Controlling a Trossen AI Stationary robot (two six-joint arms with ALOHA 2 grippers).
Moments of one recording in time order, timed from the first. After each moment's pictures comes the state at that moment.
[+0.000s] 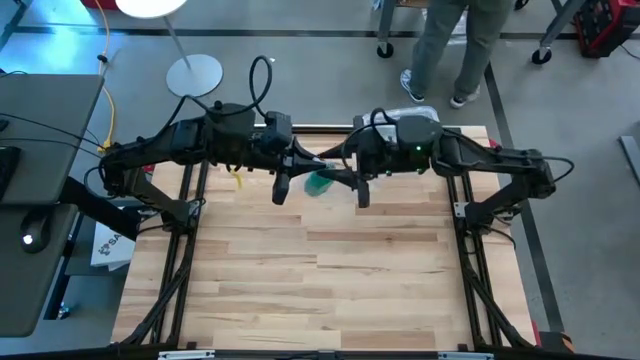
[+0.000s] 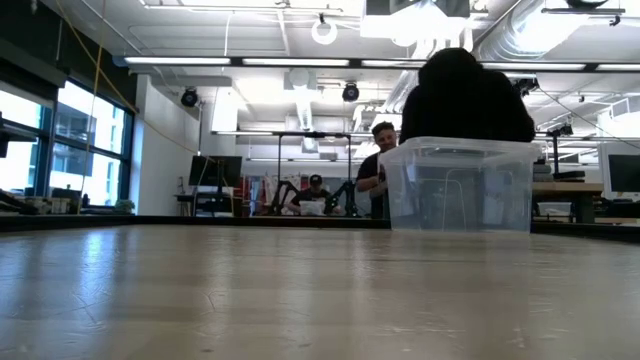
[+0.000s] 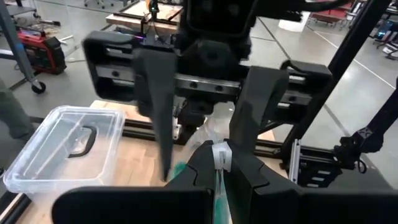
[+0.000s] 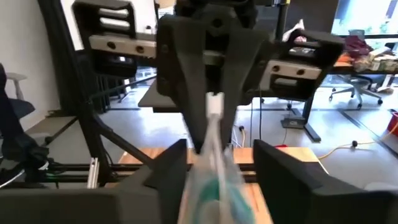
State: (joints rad) left arm -0.01 1.50 1.91 -0.67 -0.03 -0.16; right arm 0.00 1.48 1.64 -0.26 -0.04 0.00
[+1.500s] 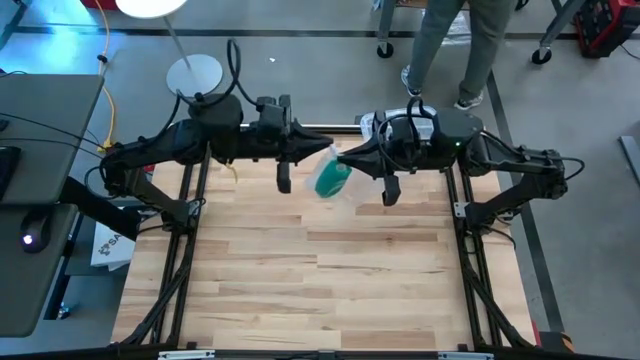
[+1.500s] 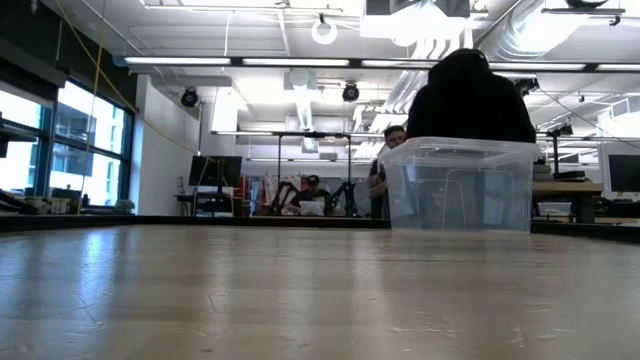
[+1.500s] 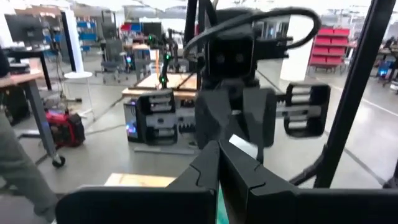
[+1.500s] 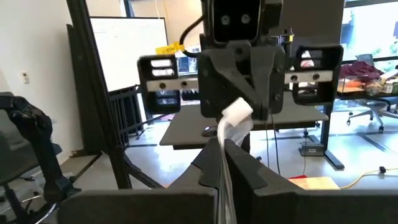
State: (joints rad) left arm -0.01 1.51 1.91 -0.39 -0.07 -0.02; right arm 0.03 1.37 1.64 -0.21 -0.04 0.09
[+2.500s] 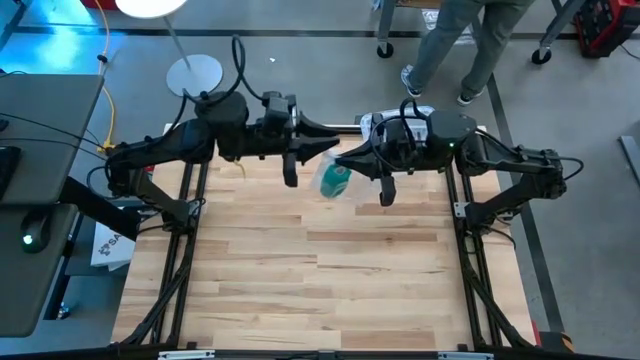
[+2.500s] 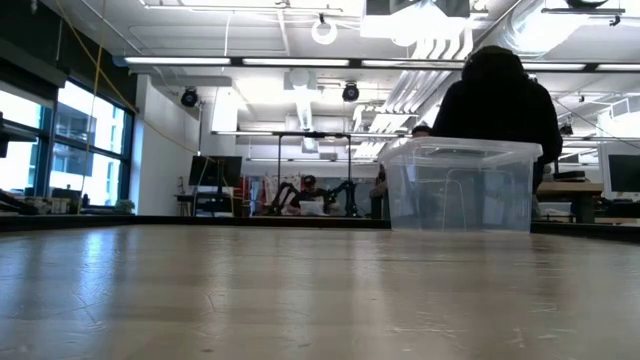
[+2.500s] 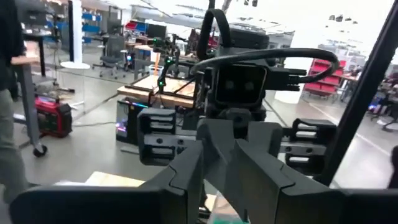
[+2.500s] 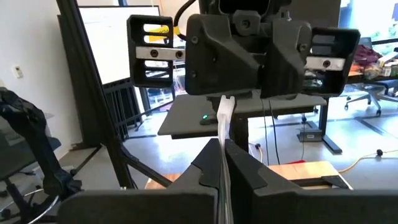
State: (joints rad) left arm 0.01 1.53 1.91 -0.32 -0.06 -0.16; right arm 0.03 1.38 1.64 -0.25 -0.03 0.12
